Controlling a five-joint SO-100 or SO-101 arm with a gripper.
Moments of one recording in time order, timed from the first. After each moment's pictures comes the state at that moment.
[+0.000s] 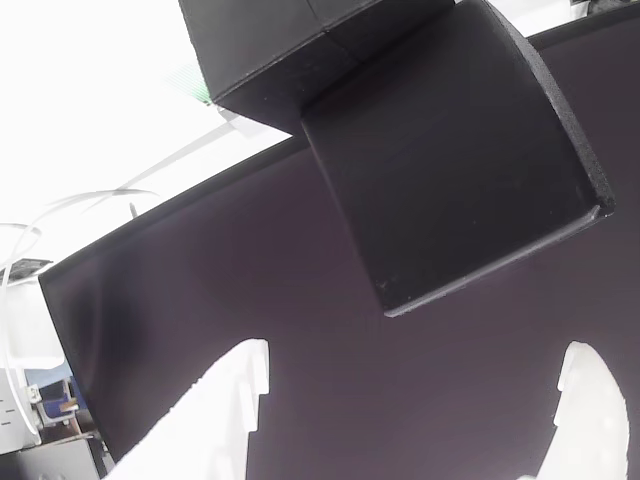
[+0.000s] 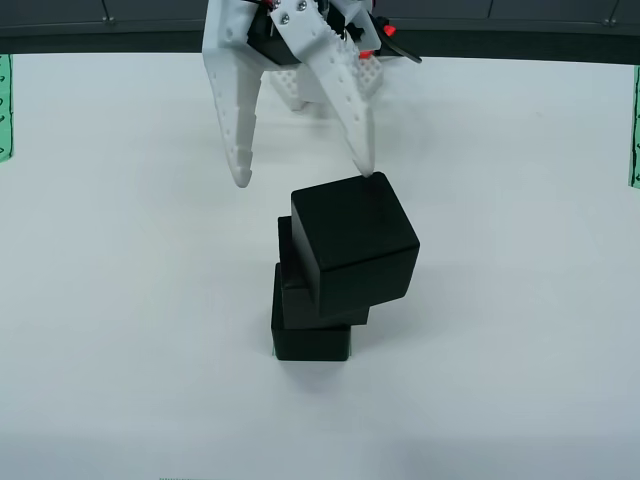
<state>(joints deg) 3.3 133.0 123.6 44.0 -66.8</state>
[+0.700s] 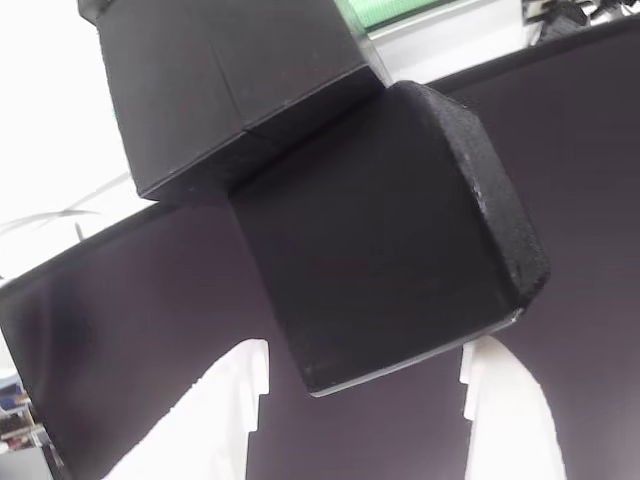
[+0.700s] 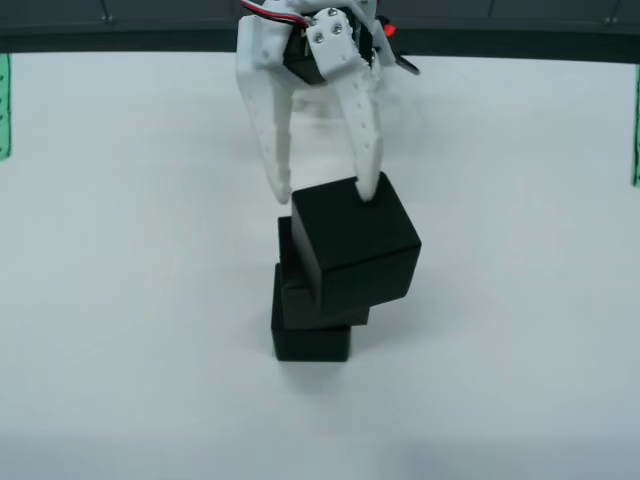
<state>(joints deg) -0.5 136.1 135.3 33.2 -67.6</state>
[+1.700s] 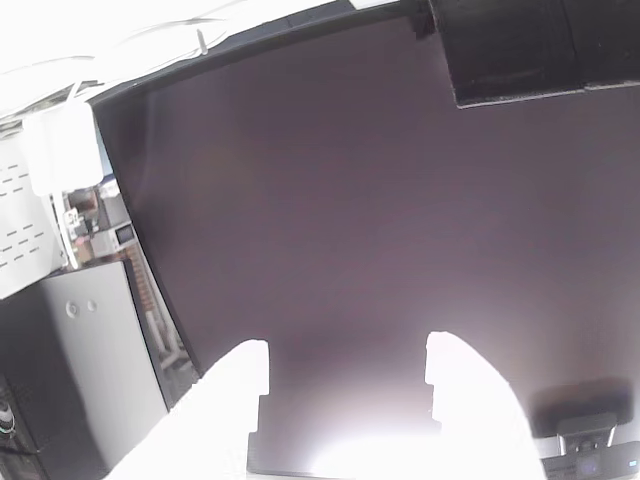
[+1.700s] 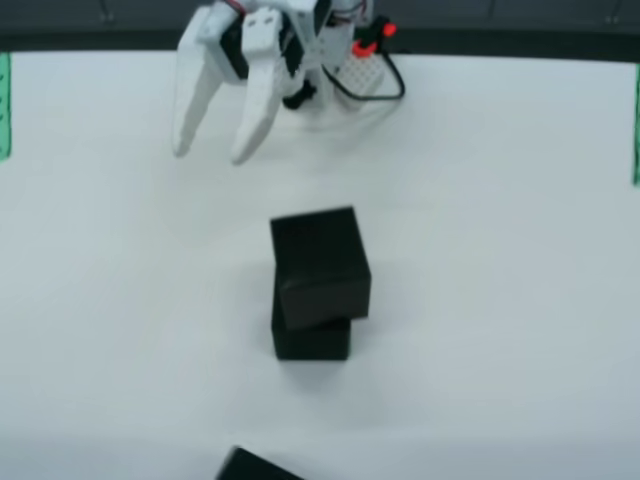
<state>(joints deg) 14.3 161.9 164.2 11.9 -76.6</state>
